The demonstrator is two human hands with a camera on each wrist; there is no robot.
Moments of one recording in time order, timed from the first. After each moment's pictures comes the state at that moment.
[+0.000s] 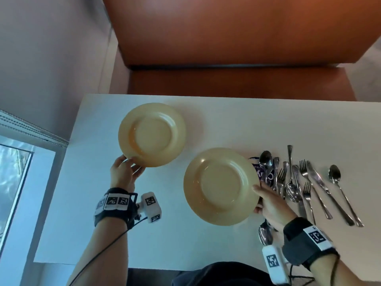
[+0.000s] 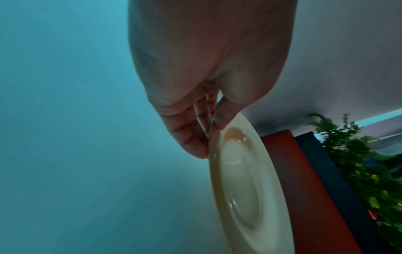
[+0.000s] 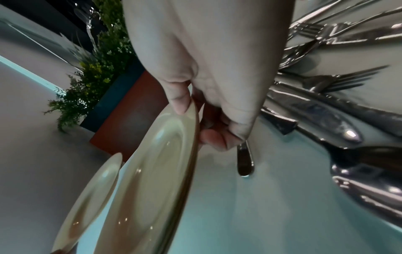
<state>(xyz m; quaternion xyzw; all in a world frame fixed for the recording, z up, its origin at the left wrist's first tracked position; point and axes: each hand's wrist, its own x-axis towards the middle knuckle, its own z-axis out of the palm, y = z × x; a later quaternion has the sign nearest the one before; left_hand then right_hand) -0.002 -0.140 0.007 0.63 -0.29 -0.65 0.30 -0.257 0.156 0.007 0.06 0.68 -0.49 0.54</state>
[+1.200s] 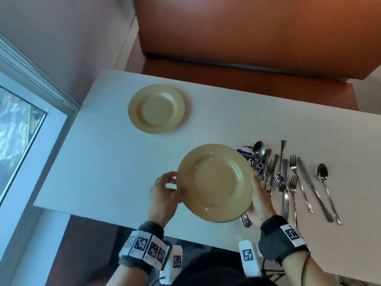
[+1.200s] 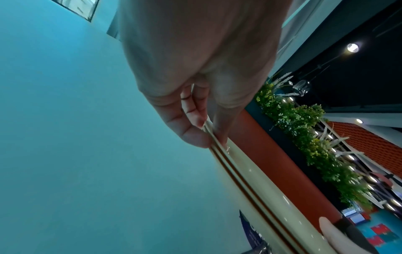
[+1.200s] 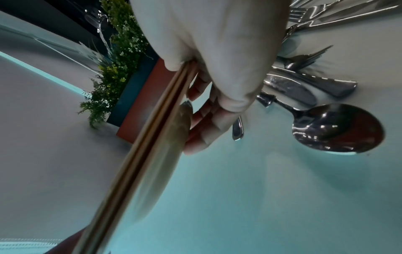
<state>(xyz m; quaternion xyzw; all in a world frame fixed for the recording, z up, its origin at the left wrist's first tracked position) -0.011 0.069 0.028 0.60 -0.56 -0.55 0.16 -0.231 0.196 0.013 0.08 0.65 -0.55 0.52</state>
